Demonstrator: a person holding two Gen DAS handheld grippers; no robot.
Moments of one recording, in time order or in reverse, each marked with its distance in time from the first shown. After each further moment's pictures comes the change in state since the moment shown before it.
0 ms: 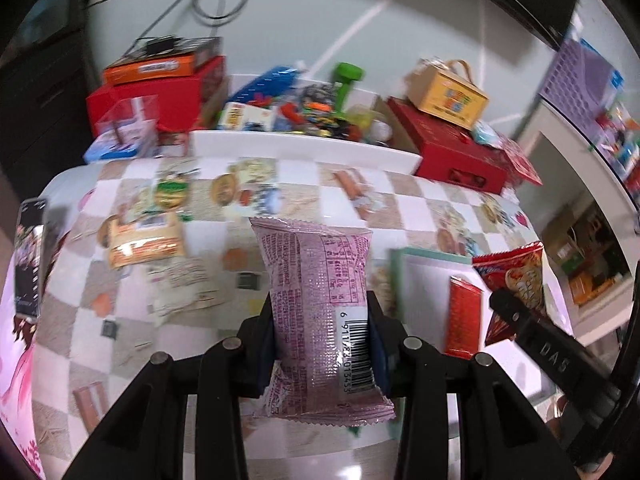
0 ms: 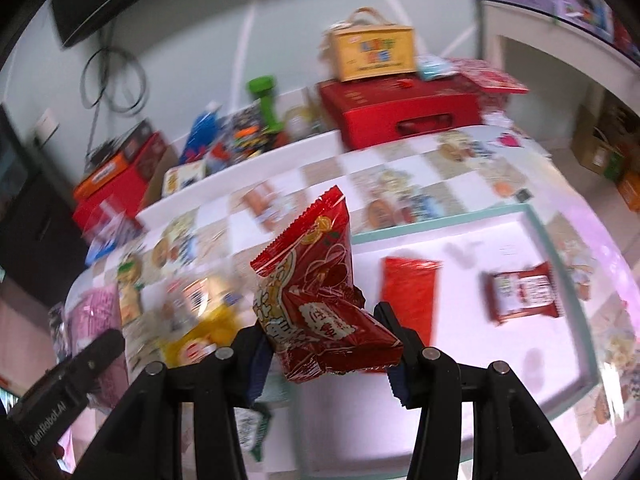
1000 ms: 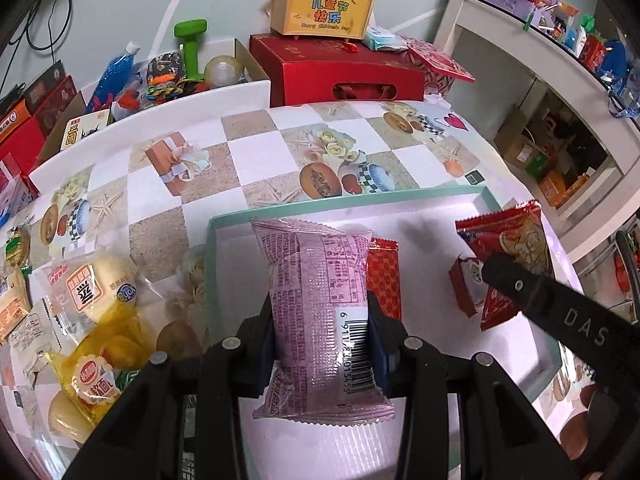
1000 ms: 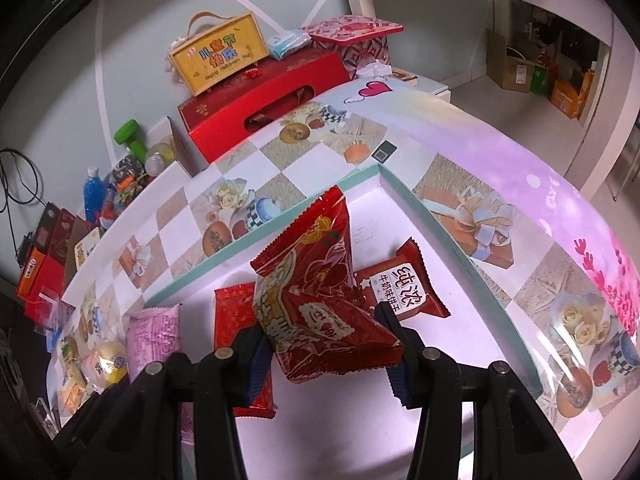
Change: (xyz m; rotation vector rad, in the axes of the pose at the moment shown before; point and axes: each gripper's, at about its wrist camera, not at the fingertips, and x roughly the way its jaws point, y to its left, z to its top) left arm 0.104 -0.148 -0.016 0.296 0.151 -0.125; right arm 0.034 -0.128 0.010 0.281 0.080 -0.134
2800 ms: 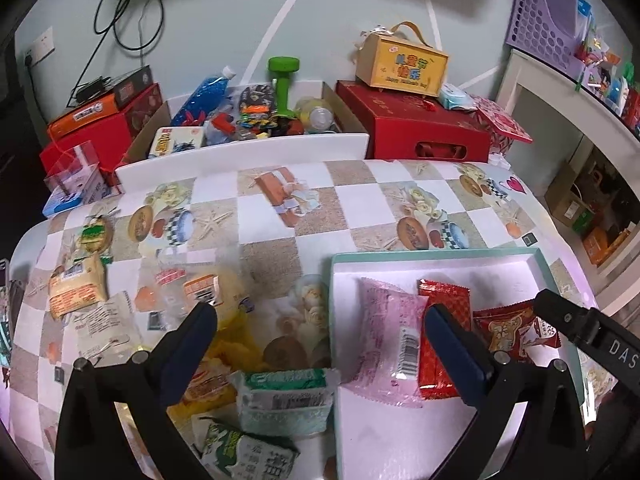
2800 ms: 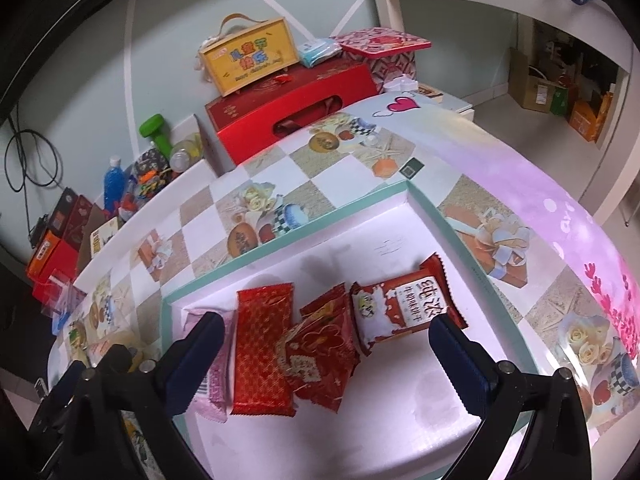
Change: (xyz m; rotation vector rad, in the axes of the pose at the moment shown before) left arm -0.051 0.056 -0.006 -0.140 -0.157 0.191; right arm -0.017 0.017 0.000 -0.083 -0.042 0.065
